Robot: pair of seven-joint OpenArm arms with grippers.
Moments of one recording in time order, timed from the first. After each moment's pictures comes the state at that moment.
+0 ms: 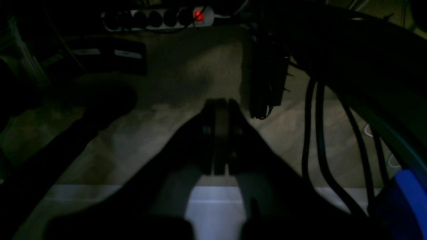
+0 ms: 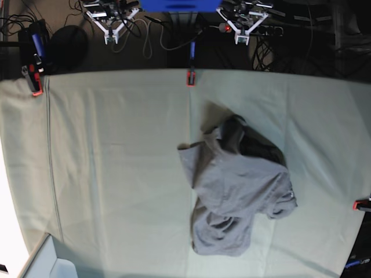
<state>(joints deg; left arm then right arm) 3.1 -0.6 4.1 8.0 -2.0 0.1 0.0 -6.8 2.9 1.6 15.6 -0.2 -1.2 -9.8</state>
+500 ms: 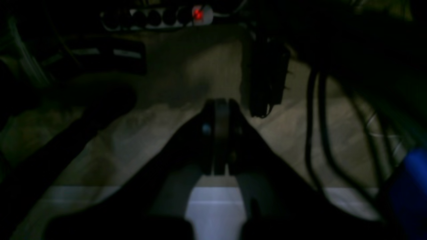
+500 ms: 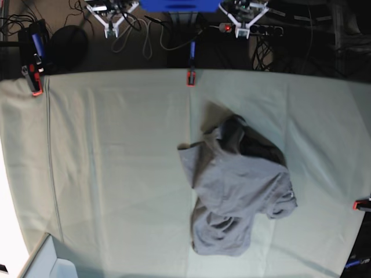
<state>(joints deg) 10.0 -1.5 4.0 15.8 -2.0 0.1 -0.2 -10.0 2.9 1.6 17.0 -0.2 -1.2 -9.7</state>
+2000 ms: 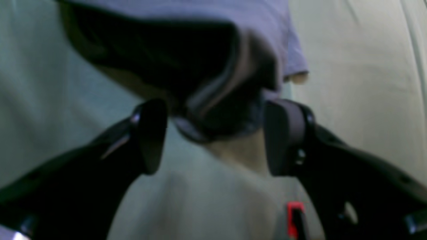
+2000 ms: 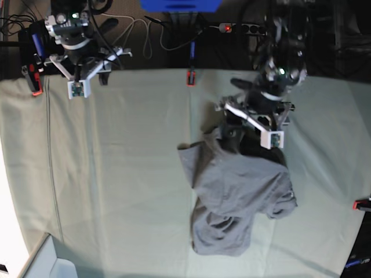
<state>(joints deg) 14.5 -4.4 1.9 96.8 -17.5 0.6 32.5 -38.0 4.1 1.5 116.4 0.0 0.0 -39.8</state>
